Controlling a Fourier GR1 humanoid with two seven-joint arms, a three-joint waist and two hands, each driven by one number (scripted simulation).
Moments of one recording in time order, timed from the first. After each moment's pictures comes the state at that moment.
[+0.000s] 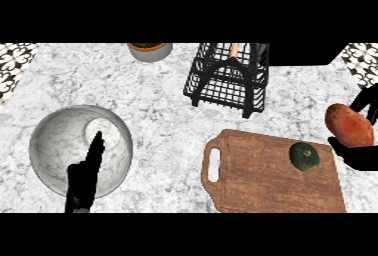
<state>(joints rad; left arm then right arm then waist) 0.09 0.17 -0.15 -1.39 0.03 0.28 0.00 -0.21 -0.47 -0.11 -2.00 0.48 0.26 0.53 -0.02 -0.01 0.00</state>
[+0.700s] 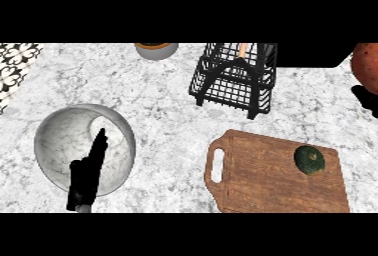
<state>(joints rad) 0.07 0.15 -0.14 -1.40 0.00 0.25 0.03 -0.62 -0.54 -0.15 -1.96 0.42 0.38 0.82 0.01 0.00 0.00</state>
